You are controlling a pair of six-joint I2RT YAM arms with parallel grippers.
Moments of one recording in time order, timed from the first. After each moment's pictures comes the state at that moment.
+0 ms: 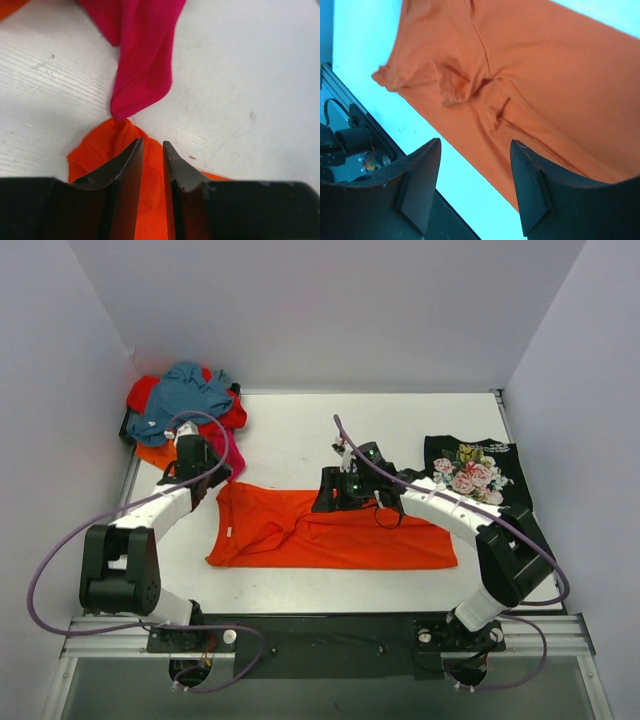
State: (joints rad) left arm -0.09 1.53 0.84 0.00 -0.03 -0.68; right arm 0.67 1.60 1.02 -0.22 -0.37 0.49
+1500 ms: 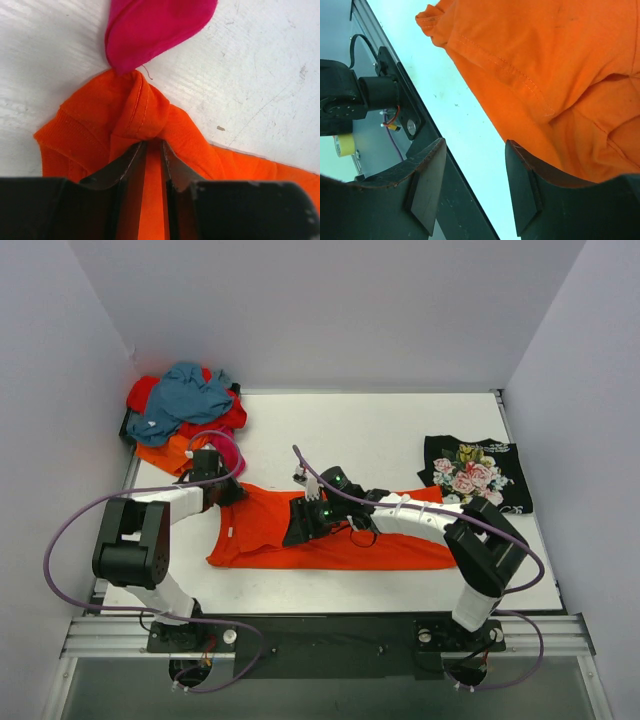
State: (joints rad) left arm -0.12 1.66 0.79 0.00 0.10 -0.75; right arm 0.84 1.73 0.98 0.02 -0.52 0.55
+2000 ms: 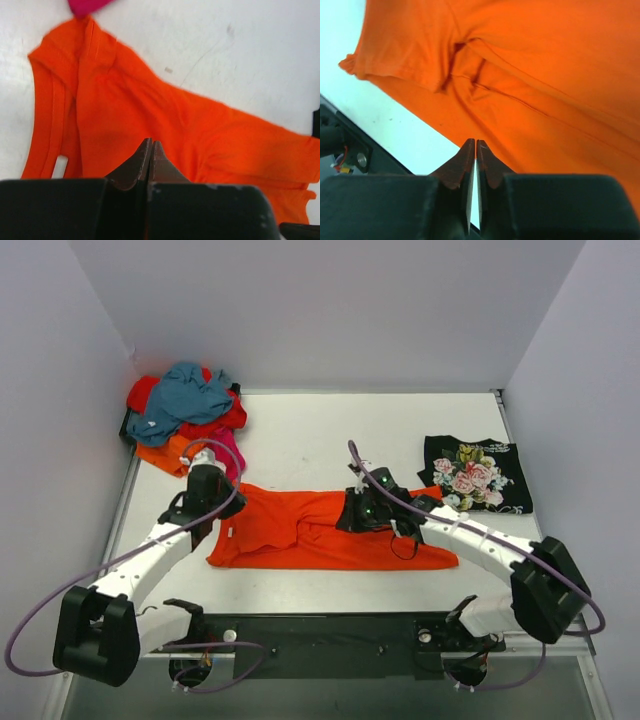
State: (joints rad) left arm -0.27 1.17 0.68 -0.16 -0.06 -0.74; right arm 0.72 1.40 0.81 -0.19 -0.21 0.55
